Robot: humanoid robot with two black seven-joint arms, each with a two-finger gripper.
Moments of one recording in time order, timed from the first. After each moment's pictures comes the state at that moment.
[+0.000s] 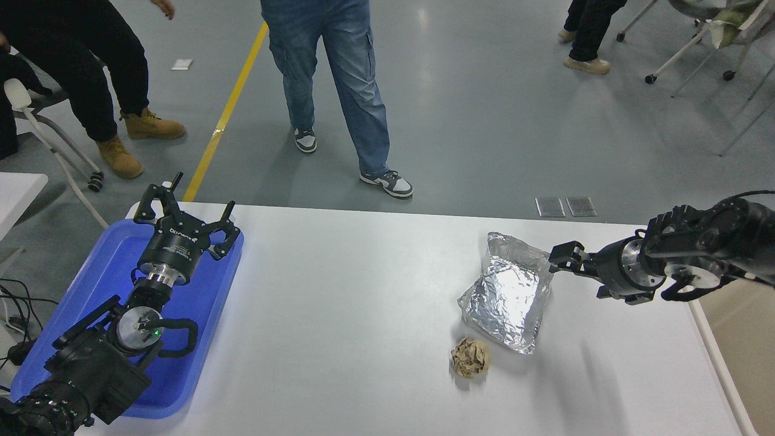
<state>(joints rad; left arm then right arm) -0.59 0.22 -0.90 -0.44 -0.08 -0.64 -0.34 1.43 -0.37 -1.11 1.05 0.03 0.14 0.05</state>
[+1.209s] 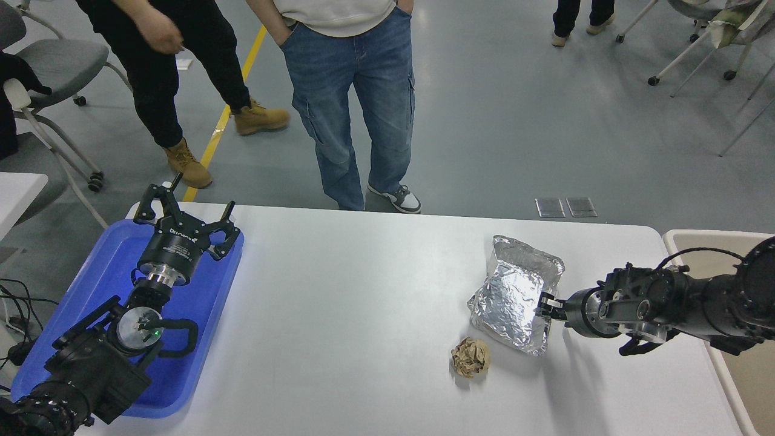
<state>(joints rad) -0.59 0.22 -0.90 -0.44 -0.08 -0.64 -0.34 1.18 -0.23 -1.08 0.86 -0.05 0.02 0.06</state>
